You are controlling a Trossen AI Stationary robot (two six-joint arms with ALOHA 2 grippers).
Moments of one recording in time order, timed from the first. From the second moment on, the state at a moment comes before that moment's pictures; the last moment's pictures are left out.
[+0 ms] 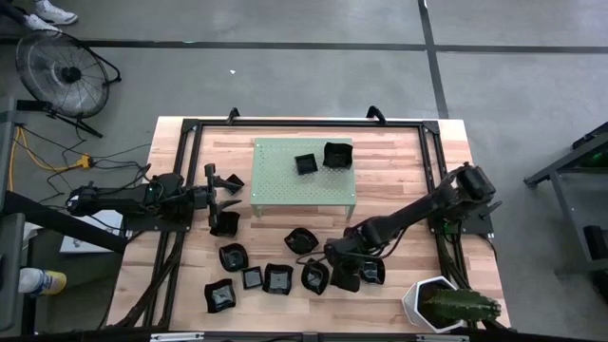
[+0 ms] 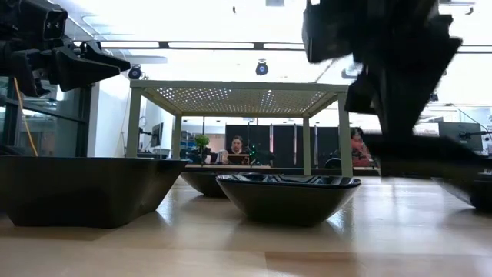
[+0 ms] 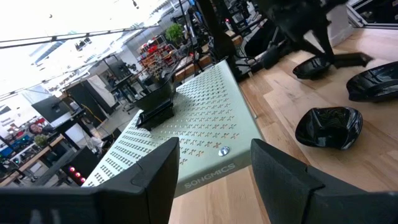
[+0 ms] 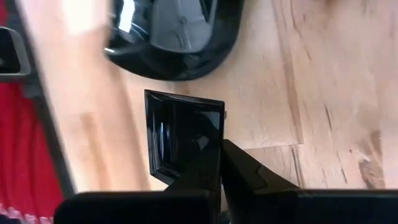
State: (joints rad) left arm 0.01 0.01 0.02 0.01 -0.06 0.55; right arm 0.39 1.81 1.21 -0.60 -0.17 0.67
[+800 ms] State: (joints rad) left arm 0.01 0.01 0.02 0.01 -0.06 0.55; right arm 0.15 1.67 1.22 -0.23 -0.22 0.65
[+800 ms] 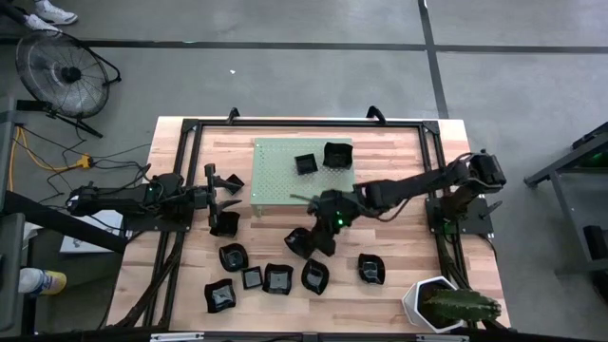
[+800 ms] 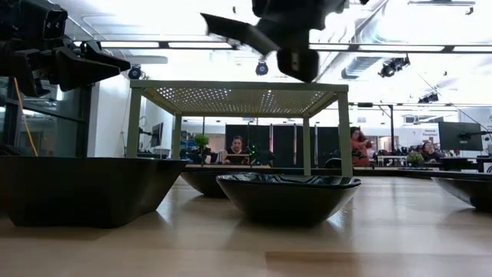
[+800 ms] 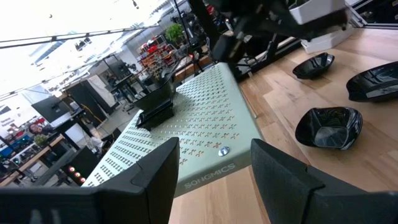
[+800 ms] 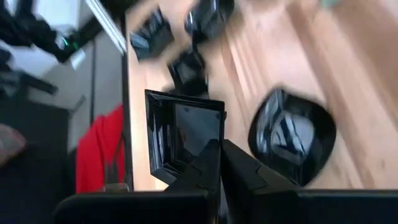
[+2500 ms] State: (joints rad) left arm 0.01 0.01 0.02 0.01 -0.06 0.55; right arm -0.32 1.66 1.60 -0.68 -0.17 0.85
